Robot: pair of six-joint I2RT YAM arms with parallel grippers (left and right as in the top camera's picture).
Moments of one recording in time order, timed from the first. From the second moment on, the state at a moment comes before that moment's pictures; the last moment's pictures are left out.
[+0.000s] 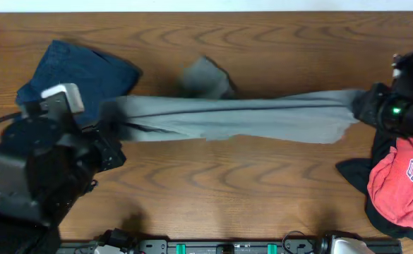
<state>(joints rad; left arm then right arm) -0.26 0.96 1.67 -1.29 0.00 -0.58 -0.13 1.27 1.72 -1.41 -0.22 0.35</state>
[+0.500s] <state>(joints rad) -0.26 1.33 1.76 -0.97 -0.01 -0.45 -0.15 1.42 1.85 -1.20 -0.19 0.23</state>
